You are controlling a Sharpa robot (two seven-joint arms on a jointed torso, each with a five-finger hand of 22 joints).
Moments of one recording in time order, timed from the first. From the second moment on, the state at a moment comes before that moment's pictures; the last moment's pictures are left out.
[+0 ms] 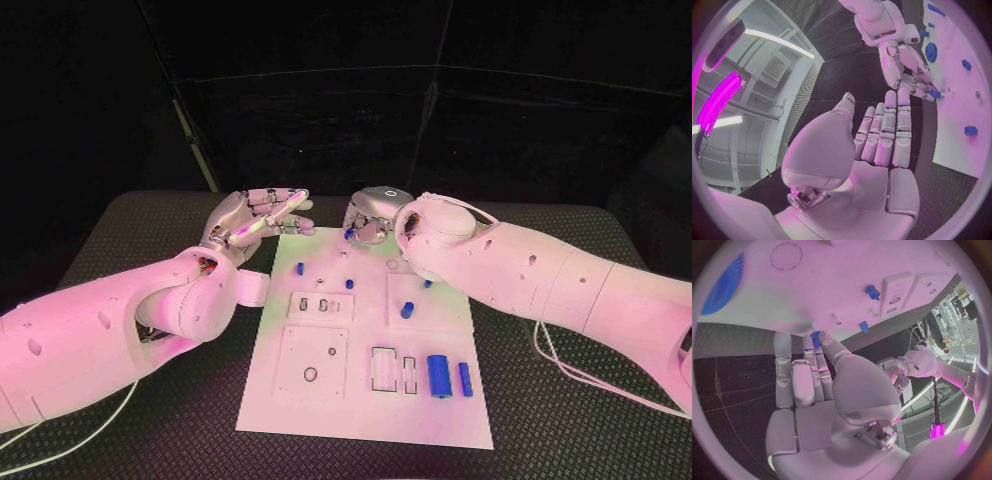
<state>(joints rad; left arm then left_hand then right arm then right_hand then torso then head) 1.08 -0.90 0.10 1.63 -0.09 -0.40 0.47 1.39 -0.02 0.03 0.22 0.05 0.92 0.22 0.13 0.07 1.01 0.16 0.13 0.07 1.16 0.10 0.24 0.21 0.17 1.06 0.20 0.36 0.16 1.19 -0.39 0.10 1.11 -1.71 -0.18 -0.11 1.27 0.10 0.21 -0.26 0.12 1.12 0.14 0.07 0.07 1.27 0.06 0.07 0.07 1.47 -0.01 1.35 1.10 0.16 1.08 0.09 1.06 0.62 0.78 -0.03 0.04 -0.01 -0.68</state>
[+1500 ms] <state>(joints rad) 1.08 -0.91 0.10 1.62 -0.10 -0.39 0.46 1.39 -0.02 0.03 0.21 0.05 0.92 0.22 0.13 0.07 1.01 0.16 0.12 0.07 1.16 0.10 0.24 0.21 0.17 1.06 0.20 0.36 0.16 1.18 -0.41 0.10 1.13 -1.73 -0.20 -0.13 1.23 0.00 0.18 -0.20 0.11 0.85 0.14 0.06 0.07 1.02 0.12 0.07 0.06 1.46 0.03 1.33 1.03 0.18 1.01 0.12 1.01 0.53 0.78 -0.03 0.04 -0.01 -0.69</state>
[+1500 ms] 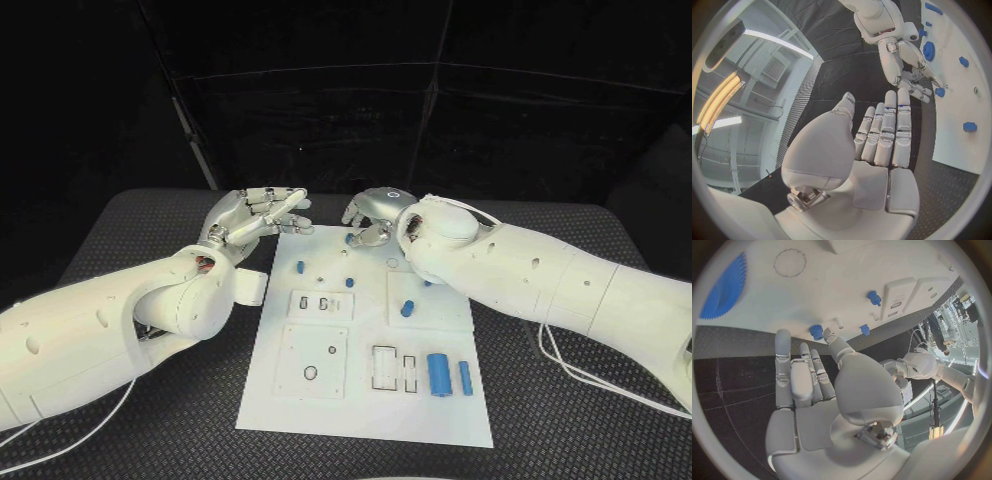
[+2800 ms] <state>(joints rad) 1.08 -0.91 0.10 1.60 -0.10 -0.38 0.45 1.39 -0.02 0.02 0.21 0.05 0.92 0.22 0.12 0.07 1.01 0.16 0.12 0.07 1.16 0.10 0.24 0.21 0.17 1.06 0.20 0.36 0.16 1.18 -0.75 0.10 1.36 -1.47 -0.20 -0.27 1.39 -0.15 -0.11 0.29 0.28 0.87 0.17 0.15 0.07 1.39 0.08 1.31 1.24 1.46 0.00 1.53 1.31 0.12 1.23 0.10 1.29 0.95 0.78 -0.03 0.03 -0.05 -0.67</state>
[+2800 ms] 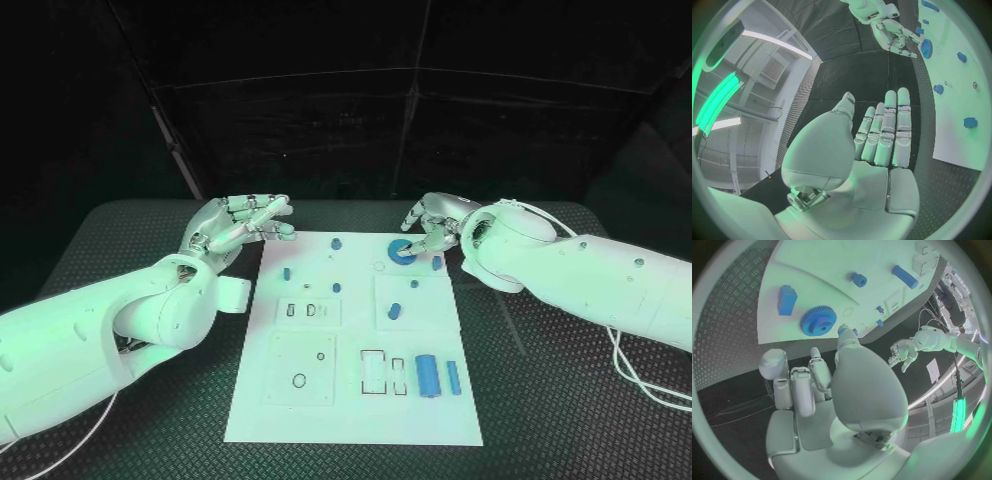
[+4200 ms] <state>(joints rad) 1.08 -0.91 0.10 1.59 -0.10 -0.37 0.45 1.39 -0.02 0.02 0.21 0.05 0.92 0.22 0.12 0.07 1.01 0.16 0.12 0.07 1.16 0.10 0.23 0.22 0.17 1.06 0.20 0.36 0.16 1.16 -0.71 0.10 1.34 -1.62 -0.16 -0.27 1.48 -0.07 -0.10 0.23 0.32 0.93 0.15 0.21 0.07 1.43 0.06 1.39 1.31 1.46 0.00 1.54 1.31 0.12 1.24 0.10 1.31 0.99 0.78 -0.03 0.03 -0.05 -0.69</state>
